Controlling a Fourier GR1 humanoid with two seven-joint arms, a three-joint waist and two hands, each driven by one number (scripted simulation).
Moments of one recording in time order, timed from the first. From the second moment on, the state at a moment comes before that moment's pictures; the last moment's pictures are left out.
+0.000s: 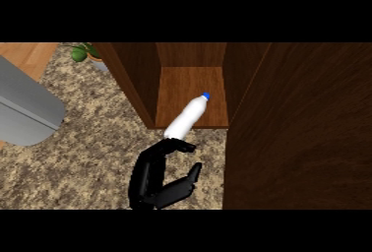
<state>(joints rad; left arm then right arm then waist) -0.09 0.06 -0.61 -1.53 0.35 0.42 -0.41 0.80 -0.39 -0.26 -2.35 -0.63 0.46 -0.18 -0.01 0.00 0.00</state>
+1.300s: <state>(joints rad) 0.30 0.52 -0.32 -1.91 0.59 0.11 -0.47 0.84 -0.46 -0.01 -2.38 -0.58 0.69 -0.19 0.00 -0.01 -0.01</state>
